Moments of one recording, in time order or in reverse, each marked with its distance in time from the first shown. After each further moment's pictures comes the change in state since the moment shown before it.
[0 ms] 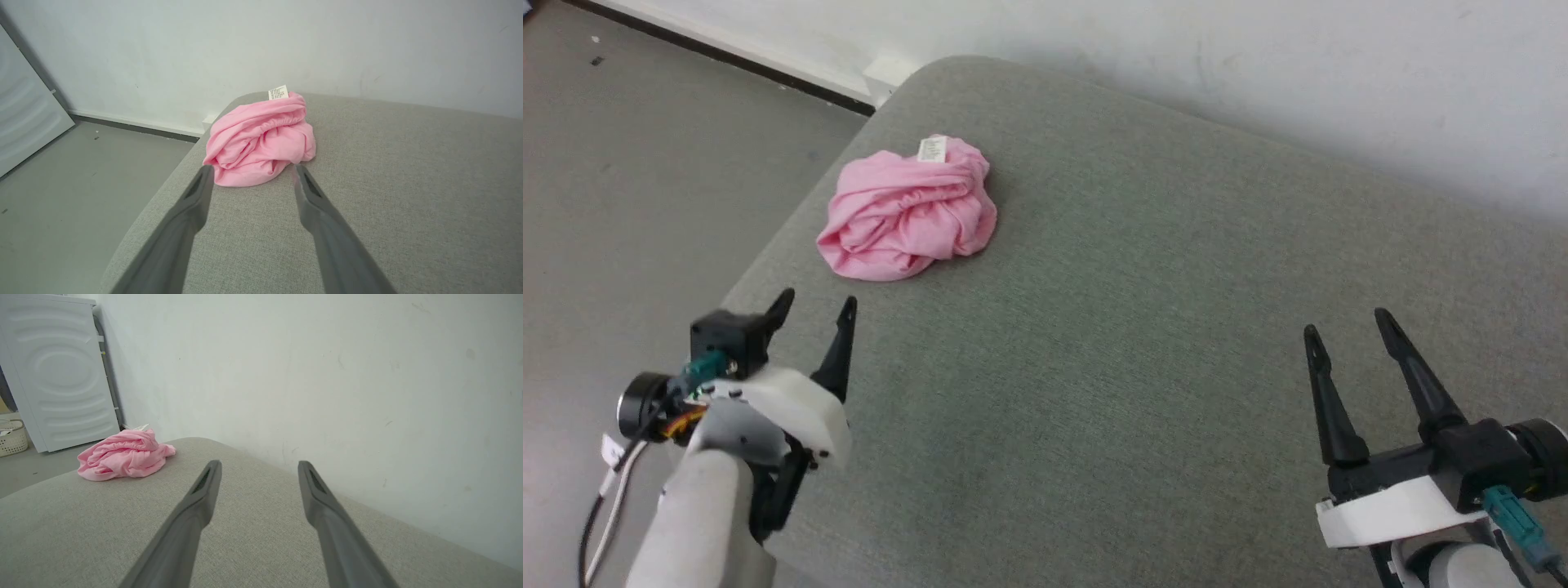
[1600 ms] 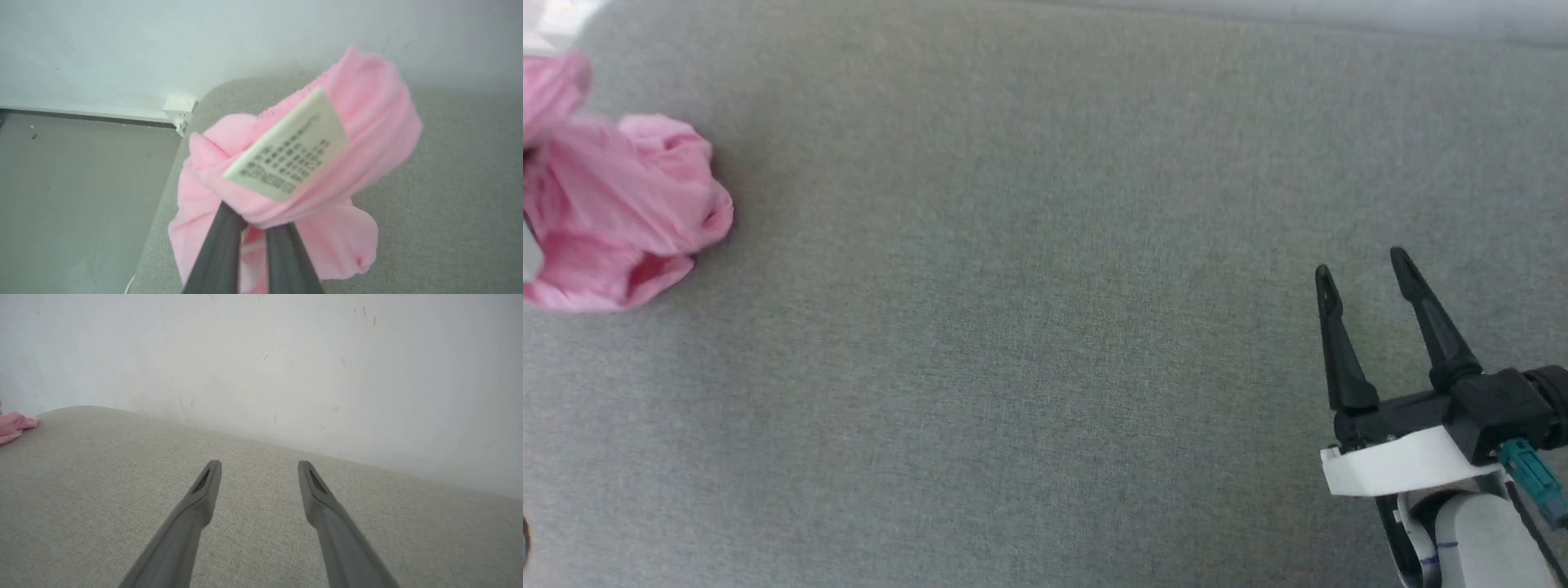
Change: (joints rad) left arm -0.596 0.596 -0.453 0.441 -0.697 -0.017 0.146; right arm -0.110 0.000 -0.015 0.003 0.000 0.000 0.000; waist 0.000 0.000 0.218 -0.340
